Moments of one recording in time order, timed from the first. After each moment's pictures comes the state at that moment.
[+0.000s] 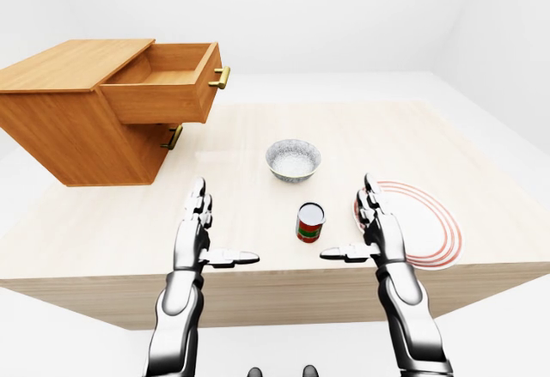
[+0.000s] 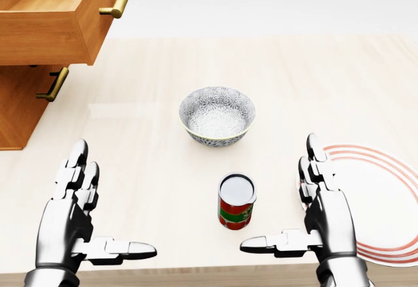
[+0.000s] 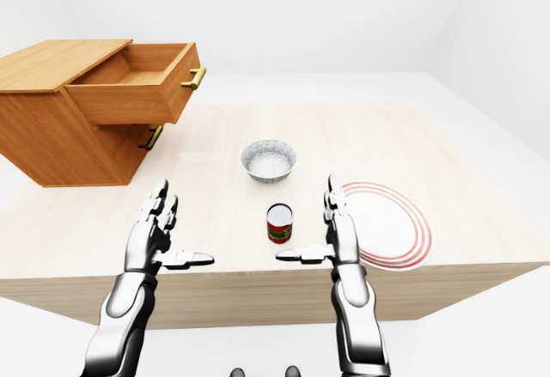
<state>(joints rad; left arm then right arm) 0.09 0.02 0.05 -0.18 -0.04 0.05 -0.08 0.07 0.00 -0.06 -0.16 0.00 0.04 0.07</state>
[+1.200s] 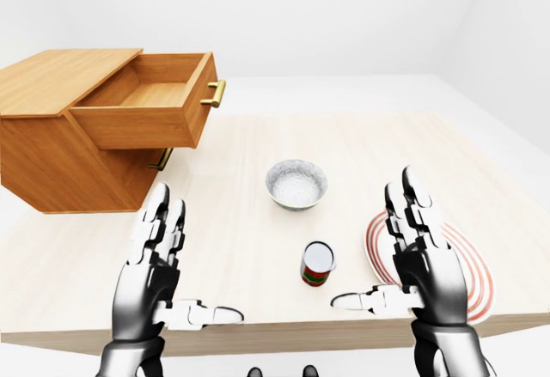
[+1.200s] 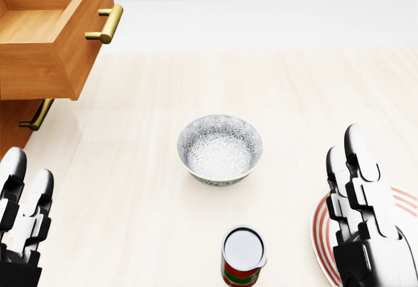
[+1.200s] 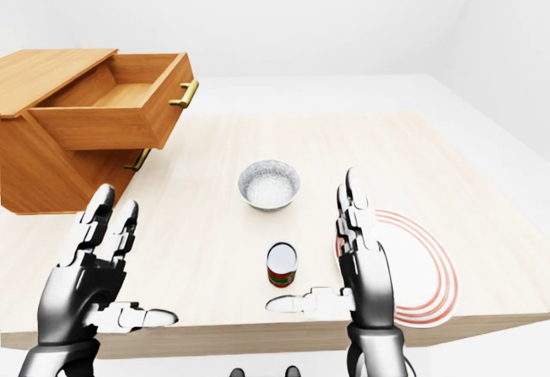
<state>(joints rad) 0.50 -0.03 0.10 -0.76 -0.13 0.03 -0.27 0.49 -0.03 0.11 -0.82 -0.05 0.02 0.03</state>
